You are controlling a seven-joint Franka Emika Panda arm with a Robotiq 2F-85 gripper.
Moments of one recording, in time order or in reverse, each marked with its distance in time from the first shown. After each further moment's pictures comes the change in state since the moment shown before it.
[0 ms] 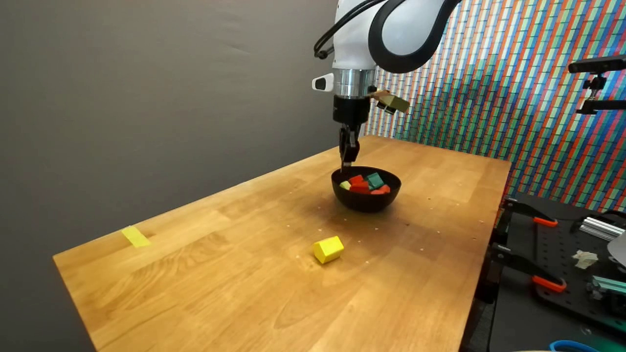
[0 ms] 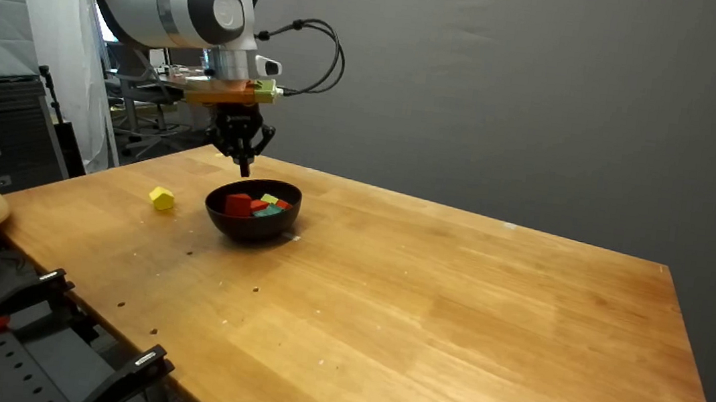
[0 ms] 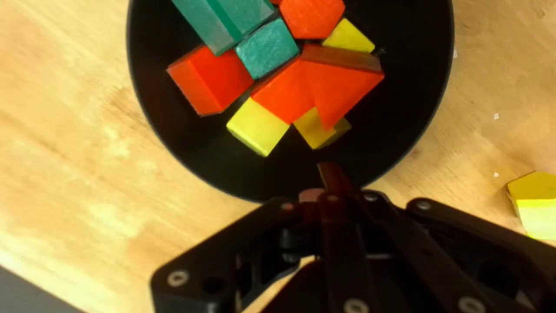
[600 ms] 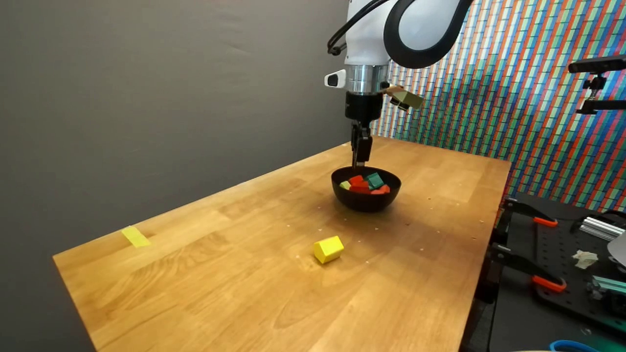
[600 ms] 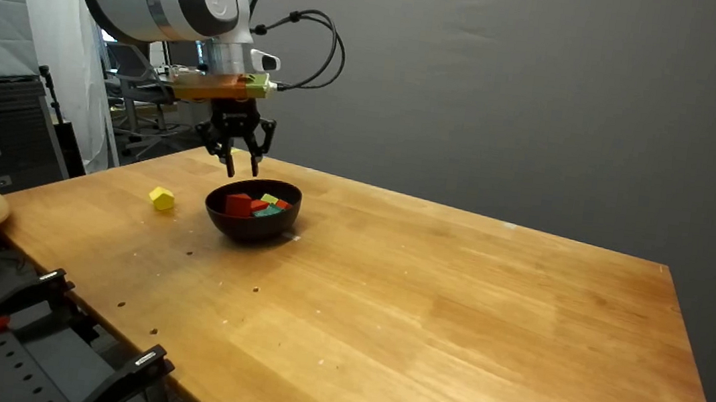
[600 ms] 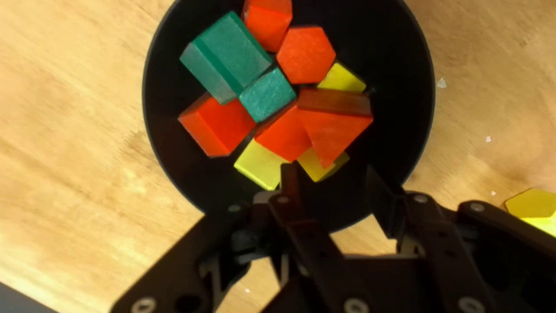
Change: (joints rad) arm -0.005 -0.063 -0.017 -0.075 -0.006 -0.001 0.052
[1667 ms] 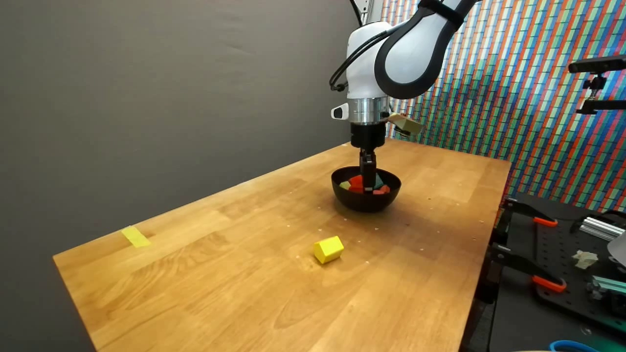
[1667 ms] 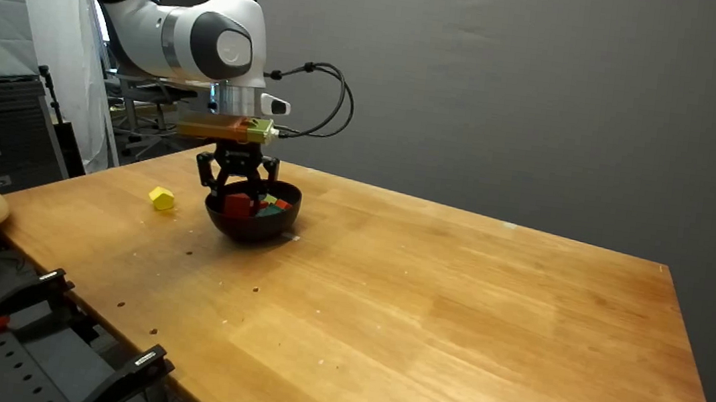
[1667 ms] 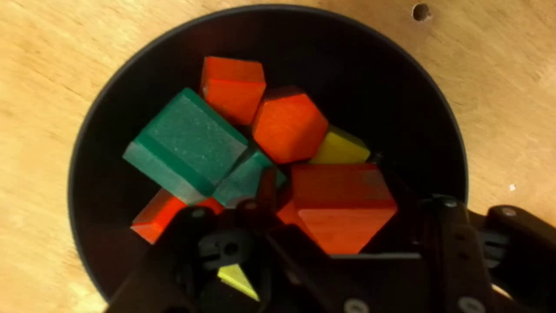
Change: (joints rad) arm -0.034 0.134 0.000 0.021 0.081 0.000 -0.006
